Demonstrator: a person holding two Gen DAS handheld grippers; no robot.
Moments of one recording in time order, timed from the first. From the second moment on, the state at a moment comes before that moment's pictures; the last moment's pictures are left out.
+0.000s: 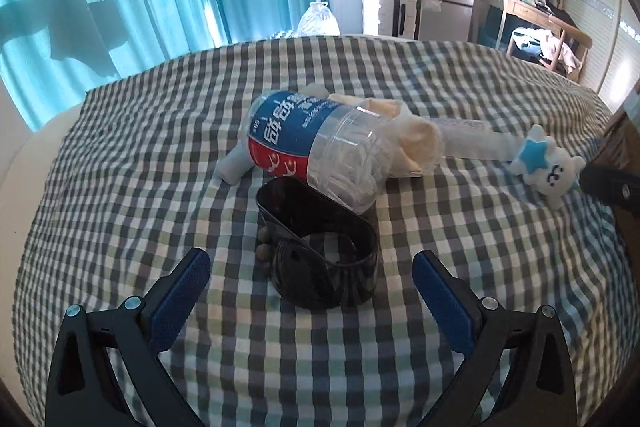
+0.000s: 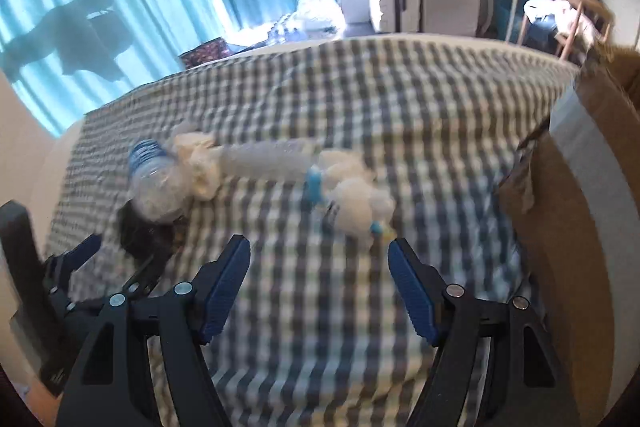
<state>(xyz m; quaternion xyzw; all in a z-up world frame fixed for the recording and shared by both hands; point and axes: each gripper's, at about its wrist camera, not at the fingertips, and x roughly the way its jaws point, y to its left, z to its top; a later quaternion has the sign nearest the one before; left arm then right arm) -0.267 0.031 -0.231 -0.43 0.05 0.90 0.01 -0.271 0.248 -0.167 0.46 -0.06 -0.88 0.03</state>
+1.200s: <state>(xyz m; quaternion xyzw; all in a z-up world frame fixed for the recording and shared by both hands) -0.211 -0.027 -0.186 -0.44 -0.02 0.90 0.06 -0.191 0.251 -0.163 0.51 -0.06 -0.86 0.01</state>
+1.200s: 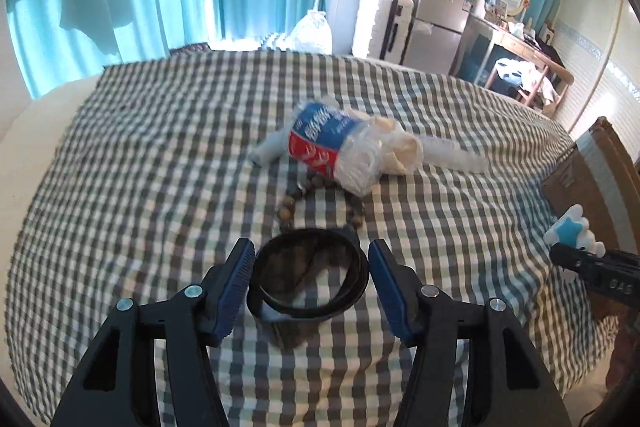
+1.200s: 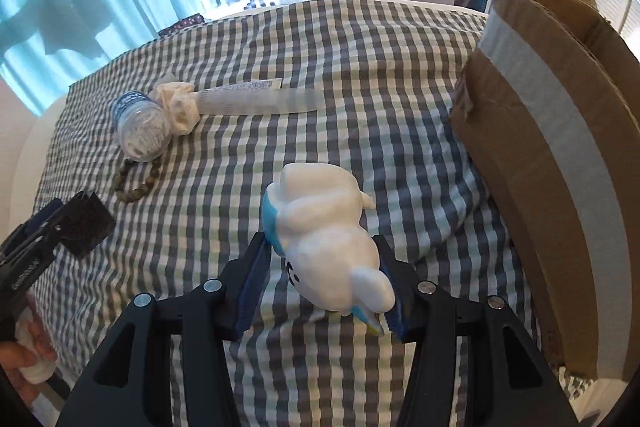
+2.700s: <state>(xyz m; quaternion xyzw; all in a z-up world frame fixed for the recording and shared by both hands) -0.160 0.046 -0.040 -0.36 0.01 0.92 0.16 -0.132 0.256 -0.031 0.43 -0.02 -0.90 0.06</state>
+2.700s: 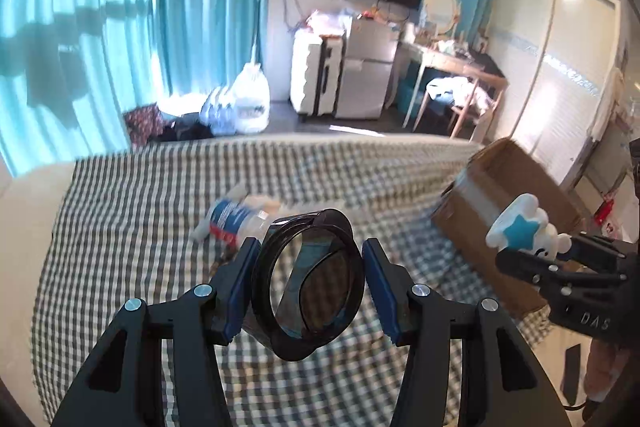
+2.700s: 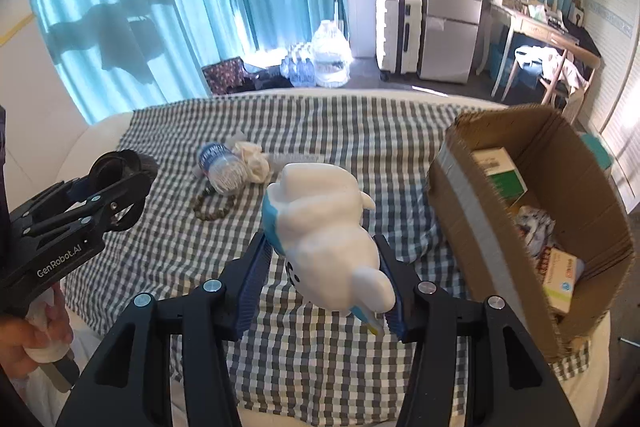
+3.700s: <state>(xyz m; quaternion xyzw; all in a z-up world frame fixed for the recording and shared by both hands) -0.200 0.374 -0.046 -0.39 0.10 0.85 0.34 -0.138 0.520 -0.026 0.46 -0.12 -0.87 -0.10</state>
